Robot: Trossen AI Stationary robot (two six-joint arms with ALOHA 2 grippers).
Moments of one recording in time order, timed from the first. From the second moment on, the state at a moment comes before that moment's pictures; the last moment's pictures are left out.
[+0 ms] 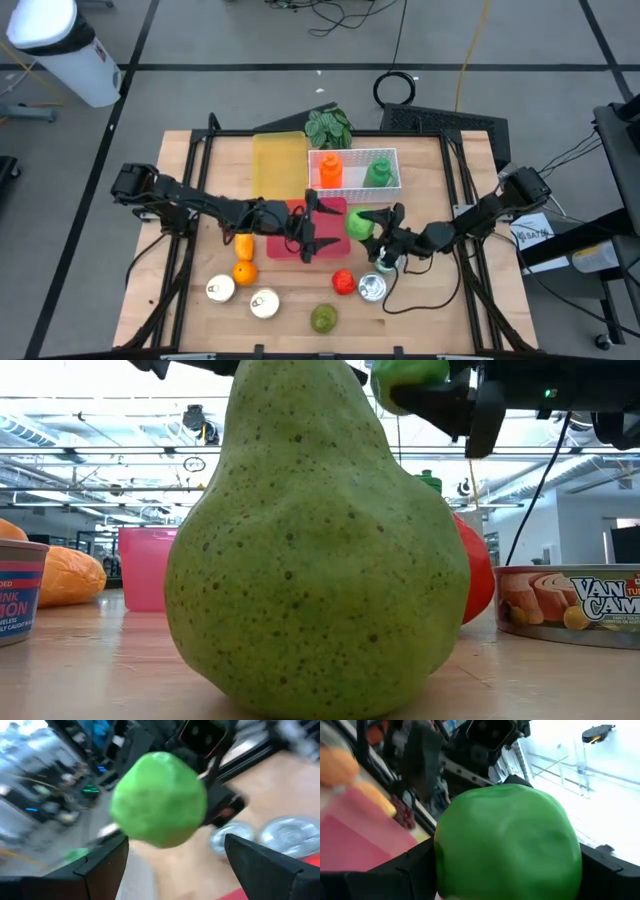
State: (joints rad) left arm -0.18 1.58 0.95 0.45 -0.21 0.55; right arm 0.42 1.56 0.48 1.48 0.67 -1.19
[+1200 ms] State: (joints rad) left arm -0.10 1.58 0.99 0.55 0.05 -0.28; right arm 0.23 1.56 0.58 1.43 0.33 -1.43
